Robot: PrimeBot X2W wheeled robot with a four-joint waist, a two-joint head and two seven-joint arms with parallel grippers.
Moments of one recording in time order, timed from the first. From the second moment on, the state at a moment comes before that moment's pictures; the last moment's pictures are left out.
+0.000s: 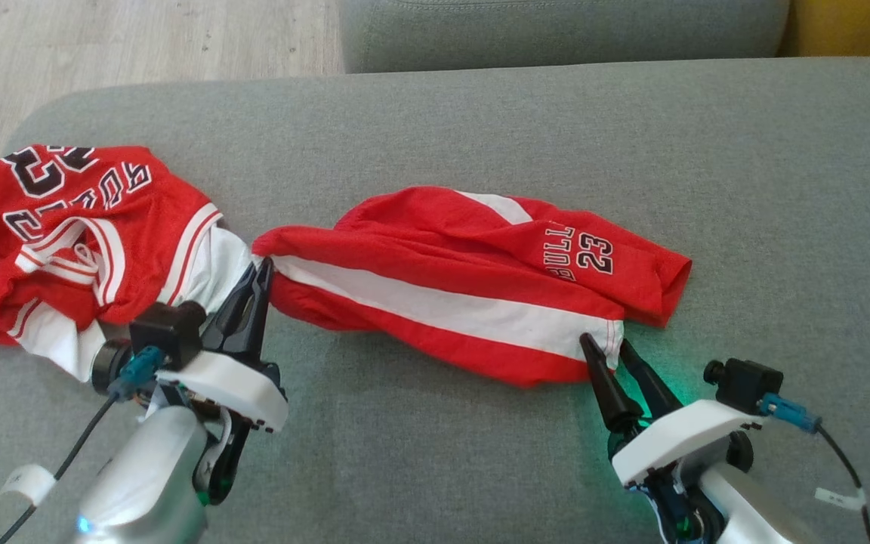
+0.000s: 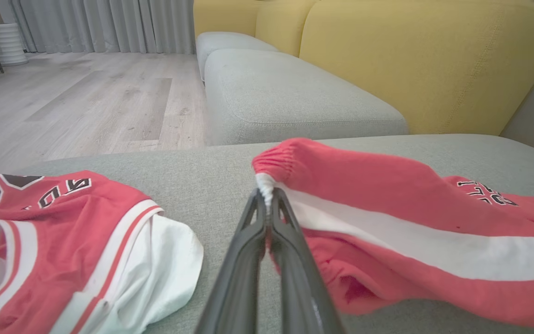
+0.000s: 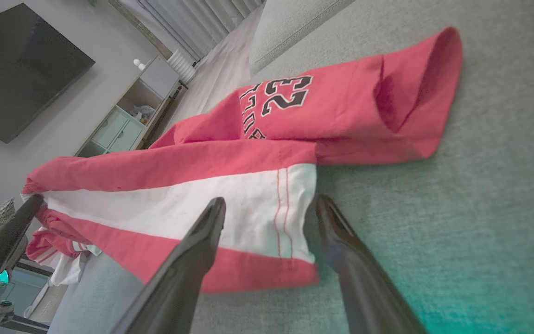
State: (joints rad) left arm -0.42 0.31 -0.60 0.52 -0.60 -0.01 -0.20; right arm -0.26 -0.21 0.64 0.58 0.98 0.12 -0.25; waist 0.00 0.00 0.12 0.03
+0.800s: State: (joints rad) left arm -0.99 0.27 -0.65 0.46 -0.46 -0.10 -0.23; right arm -0.68 -0.43 0.29 0.33 0.81 0.12 -0.25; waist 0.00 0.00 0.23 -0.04
